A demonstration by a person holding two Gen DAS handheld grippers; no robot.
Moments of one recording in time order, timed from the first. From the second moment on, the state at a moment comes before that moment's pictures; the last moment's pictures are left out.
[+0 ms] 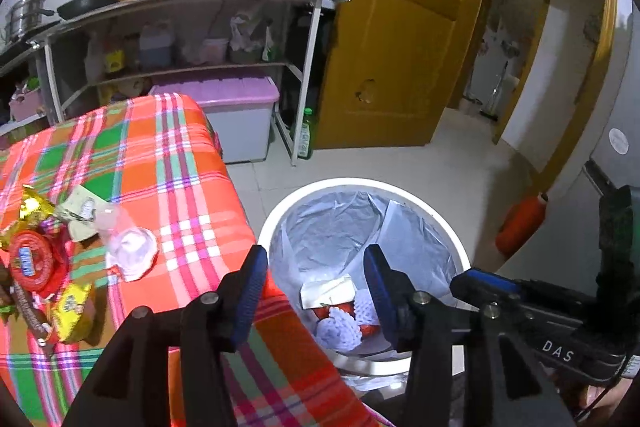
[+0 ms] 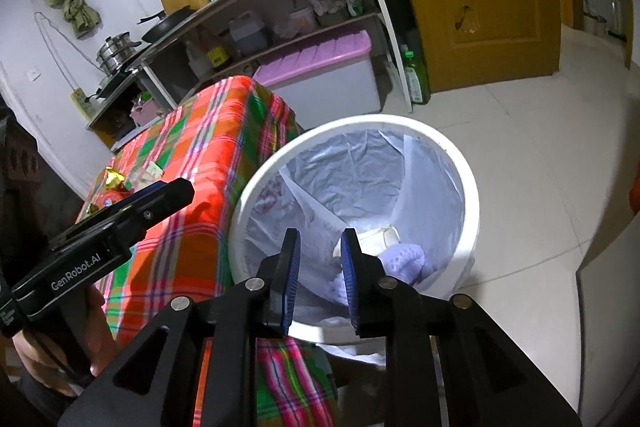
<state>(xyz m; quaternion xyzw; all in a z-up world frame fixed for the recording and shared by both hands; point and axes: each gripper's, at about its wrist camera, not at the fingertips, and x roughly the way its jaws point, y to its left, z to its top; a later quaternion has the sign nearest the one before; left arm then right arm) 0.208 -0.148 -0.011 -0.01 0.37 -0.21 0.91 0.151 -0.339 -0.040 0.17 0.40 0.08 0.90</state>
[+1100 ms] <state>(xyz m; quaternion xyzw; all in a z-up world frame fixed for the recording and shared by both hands) 0.098 -0.011 0.041 -0.03 0.30 -0.08 0.95 0.096 -0.216 0.027 0.07 0.34 0.19 0.92</state>
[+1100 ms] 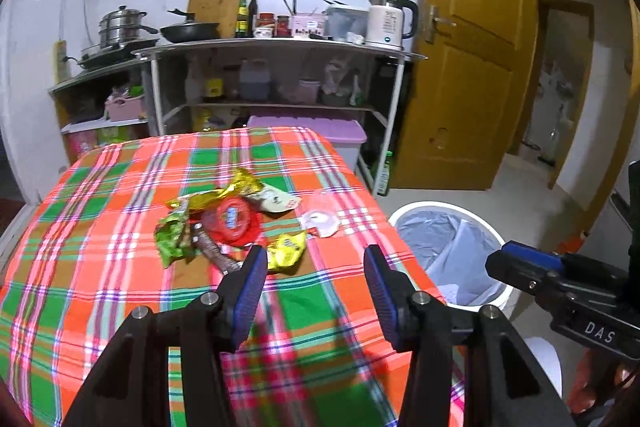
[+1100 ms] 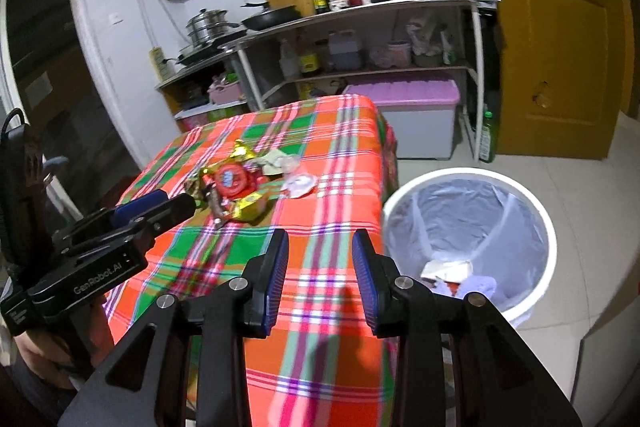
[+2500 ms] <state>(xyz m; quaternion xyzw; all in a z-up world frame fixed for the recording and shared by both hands) 0.147 0.079 0.004 -0.11 0.33 -0.04 0.94 0.208 -0.128 -0.004 0.01 0.38 0.22 0.90</state>
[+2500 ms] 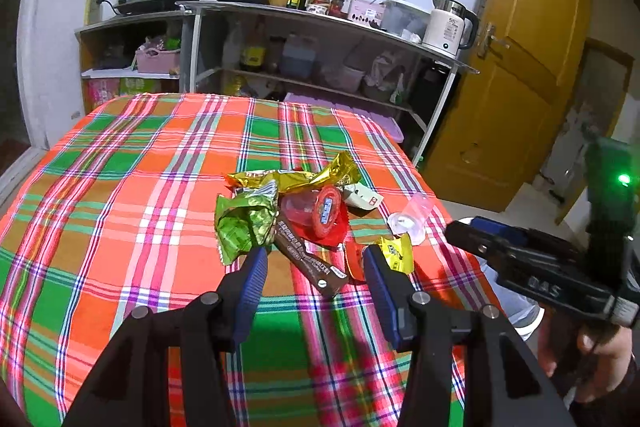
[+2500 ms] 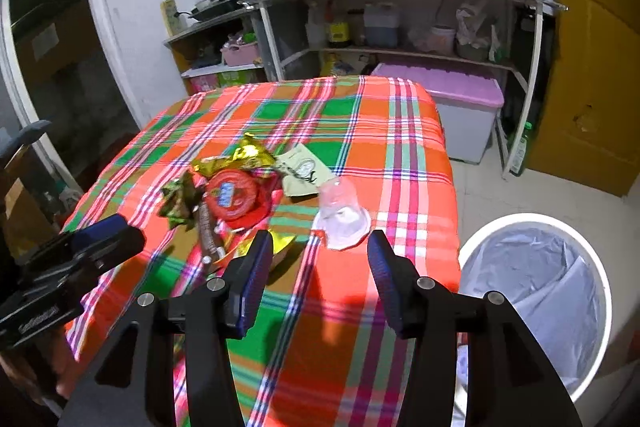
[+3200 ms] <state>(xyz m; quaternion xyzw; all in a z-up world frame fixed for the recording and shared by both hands) 0.178 0.079 -0.011 -0.12 0.35 -0.07 0.93 0.269 -0.116 -0.038 0.02 0.42 0.21 0.88</state>
